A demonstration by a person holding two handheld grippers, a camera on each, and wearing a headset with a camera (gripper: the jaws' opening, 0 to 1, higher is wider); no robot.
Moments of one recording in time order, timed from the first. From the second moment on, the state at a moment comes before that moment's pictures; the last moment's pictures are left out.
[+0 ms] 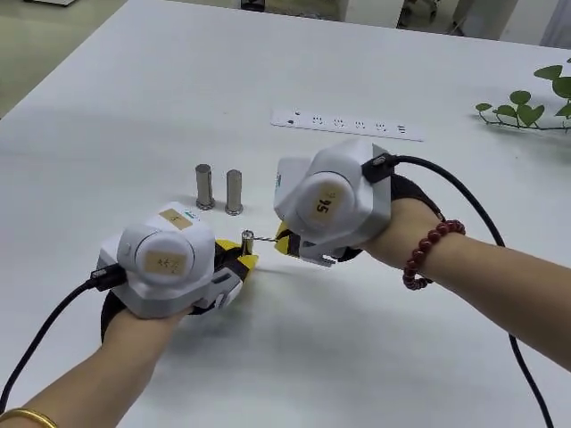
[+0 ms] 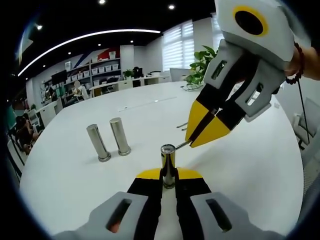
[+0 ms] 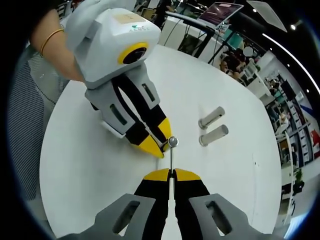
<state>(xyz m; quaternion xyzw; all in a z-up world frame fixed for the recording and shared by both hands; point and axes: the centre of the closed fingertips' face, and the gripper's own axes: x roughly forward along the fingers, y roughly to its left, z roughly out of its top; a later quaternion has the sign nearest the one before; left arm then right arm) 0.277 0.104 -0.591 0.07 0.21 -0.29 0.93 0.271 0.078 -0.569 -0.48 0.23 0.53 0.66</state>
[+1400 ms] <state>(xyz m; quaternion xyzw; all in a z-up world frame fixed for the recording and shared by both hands) 0.278 0.104 -0.591 0.08 0.21 -0.29 0.93 0.266 0.100 -0.566 -0.44 0.22 0.55 0.68</state>
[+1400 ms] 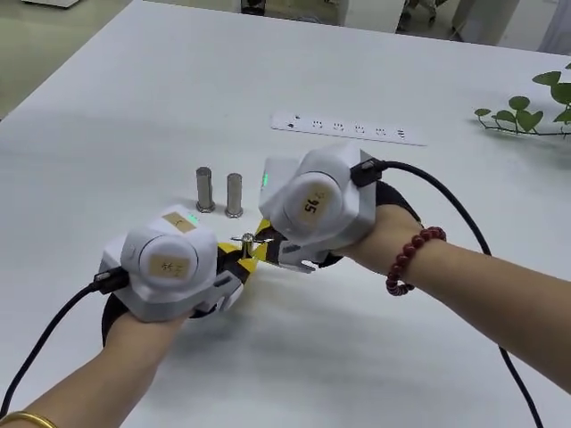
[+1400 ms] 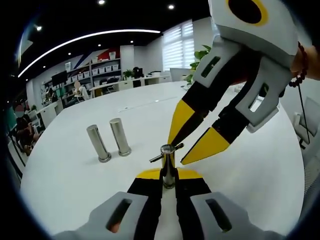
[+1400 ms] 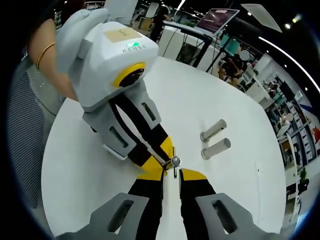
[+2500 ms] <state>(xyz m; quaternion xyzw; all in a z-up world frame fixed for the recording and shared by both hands) 0.278 0.104 -0.590 0.08 0.21 -0.29 0.93 0.267 0.097 -0.561 -0.43 0.22 0.54 0.69</state>
